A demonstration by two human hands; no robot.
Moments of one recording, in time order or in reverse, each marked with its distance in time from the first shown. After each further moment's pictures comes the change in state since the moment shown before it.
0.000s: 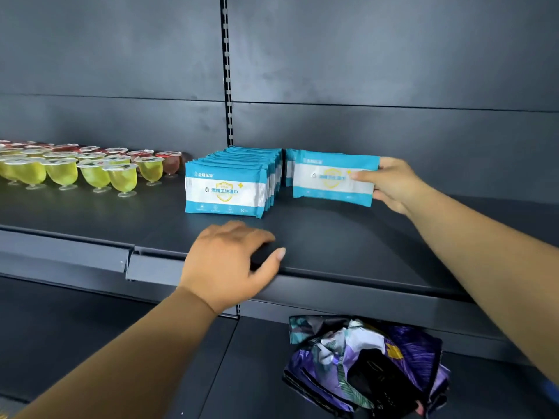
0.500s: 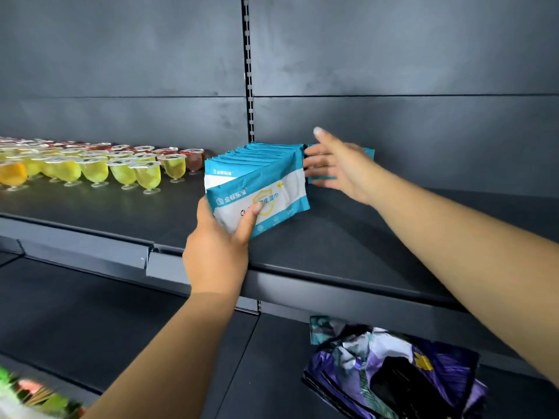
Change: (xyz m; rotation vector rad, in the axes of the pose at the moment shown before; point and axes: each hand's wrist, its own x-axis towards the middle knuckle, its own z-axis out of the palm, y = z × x) left_hand 0.013 0.008 -0.003 -0.343 0.384 -0.848; right_hand 0.011 -0.015 0.080 0.041 -0.339 0.000
